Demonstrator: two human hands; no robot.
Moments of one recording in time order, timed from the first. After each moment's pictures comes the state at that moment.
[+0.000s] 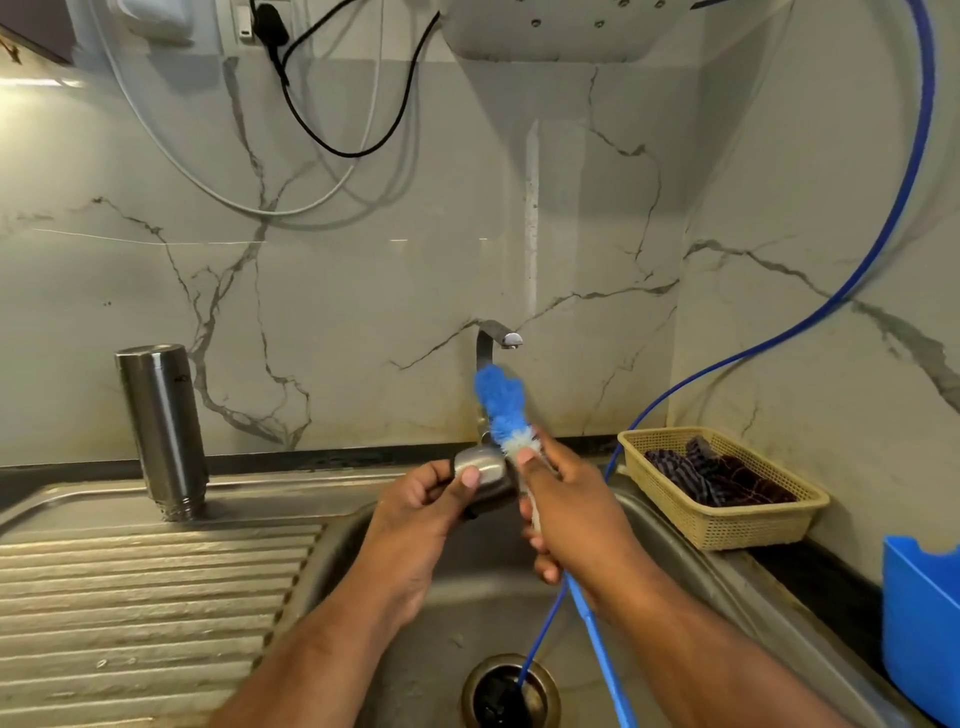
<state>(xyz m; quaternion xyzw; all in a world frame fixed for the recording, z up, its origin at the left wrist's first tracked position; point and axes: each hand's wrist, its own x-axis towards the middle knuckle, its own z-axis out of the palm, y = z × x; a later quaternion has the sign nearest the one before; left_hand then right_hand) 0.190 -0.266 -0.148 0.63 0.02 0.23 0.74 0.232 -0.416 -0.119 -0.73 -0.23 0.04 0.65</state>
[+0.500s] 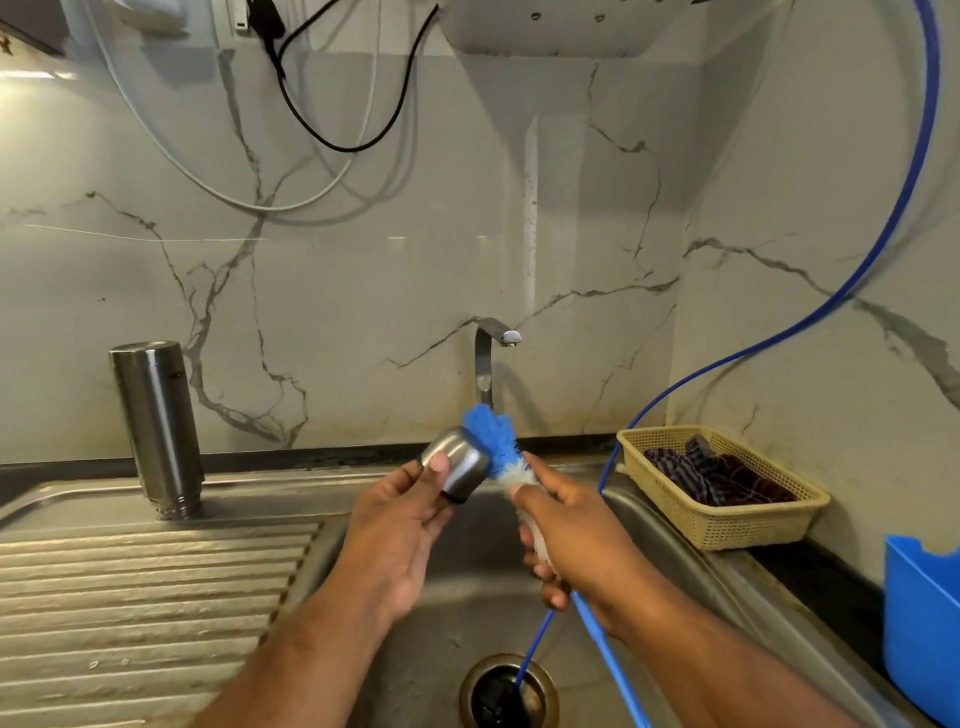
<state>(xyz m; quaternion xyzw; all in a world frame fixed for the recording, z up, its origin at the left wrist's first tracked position) 0.188 -0.261 -0.138 0.45 0.10 0.25 0.85 0.240 -0.422 -0.138 -0.73 -0.21 0.10 0.65</state>
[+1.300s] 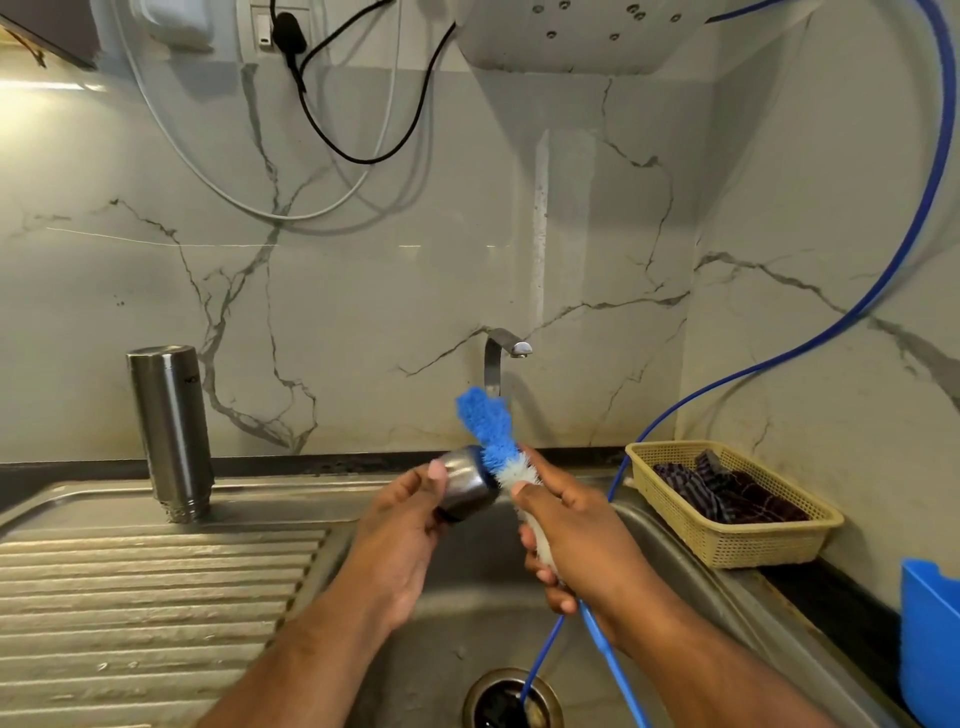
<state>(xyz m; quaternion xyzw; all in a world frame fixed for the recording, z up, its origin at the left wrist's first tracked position) 0.183 -0.257 -0.139 0.53 0.07 0.24 0.81 0.230 -0.421 -0.125 -0.69 -0.25 0.11 0.67</state>
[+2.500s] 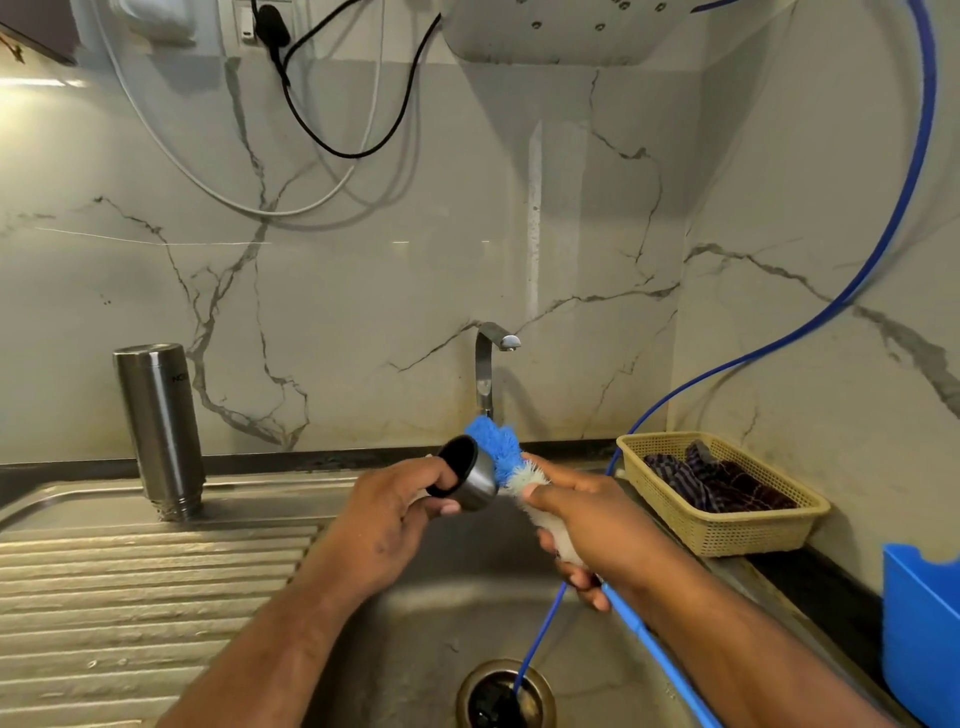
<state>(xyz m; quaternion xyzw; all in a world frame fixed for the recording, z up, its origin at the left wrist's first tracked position) 0.187 -0.222 -0.141 0.88 -0.11 0.38 0.25 0.243 -0.442 -0.115 -0.74 -0.21 0.15 0.62</state>
